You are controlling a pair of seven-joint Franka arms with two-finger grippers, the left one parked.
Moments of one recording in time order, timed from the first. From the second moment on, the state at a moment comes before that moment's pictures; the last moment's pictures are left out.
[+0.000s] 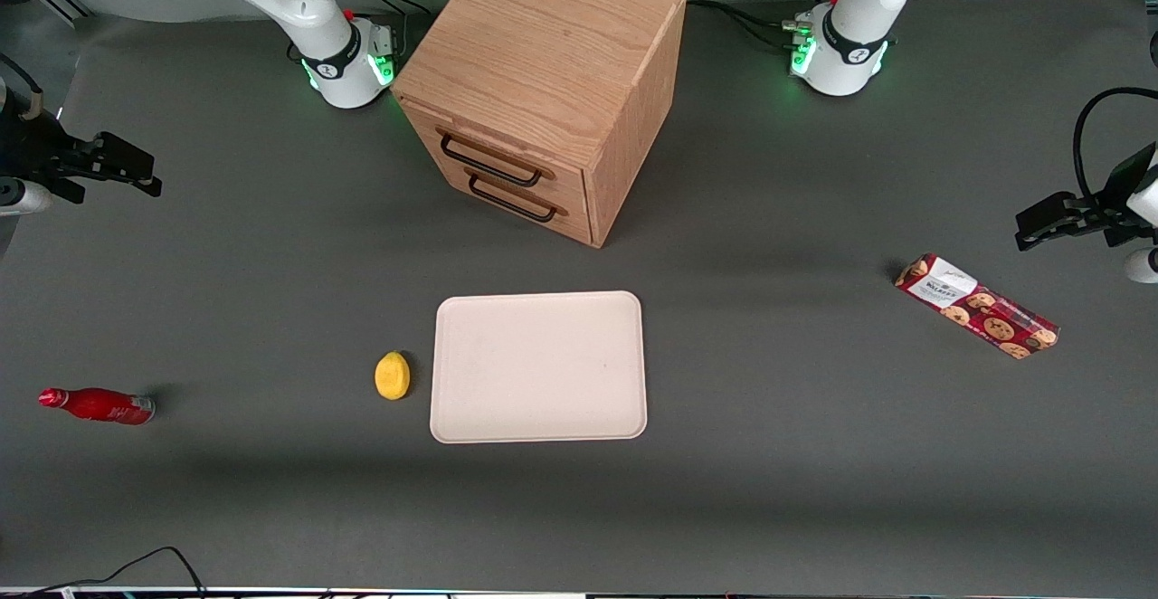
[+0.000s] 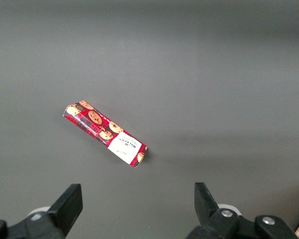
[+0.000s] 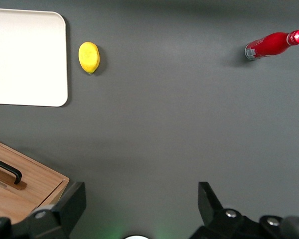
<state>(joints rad) 0.06 -0.09 -0.09 -1.68 -0.03 1.55 -0.08</state>
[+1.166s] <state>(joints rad) 0.13 -0.08 -0.08 -1.67 -0.02 1.52 -0.08</state>
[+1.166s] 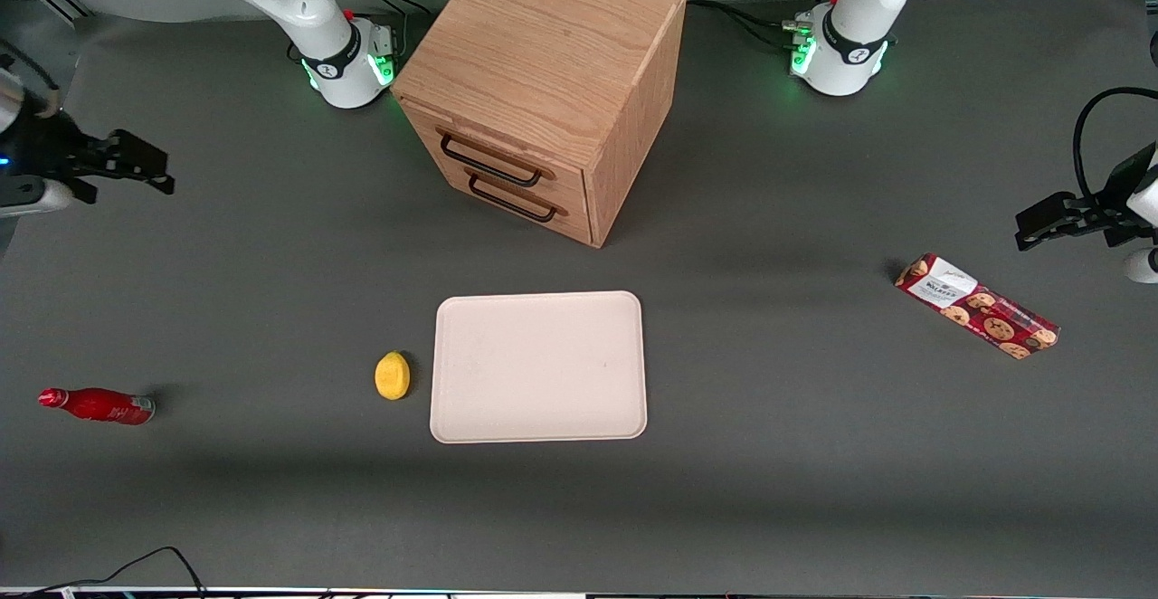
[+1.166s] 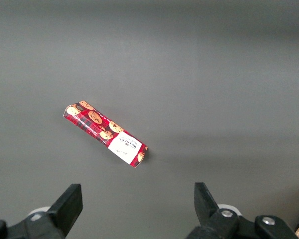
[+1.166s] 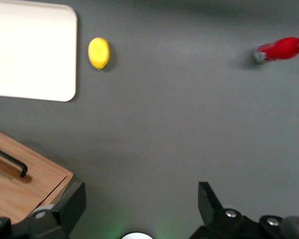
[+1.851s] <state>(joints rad) 0.60 -0.03 -0.11 -1.65 0.05 1.51 -0.08</state>
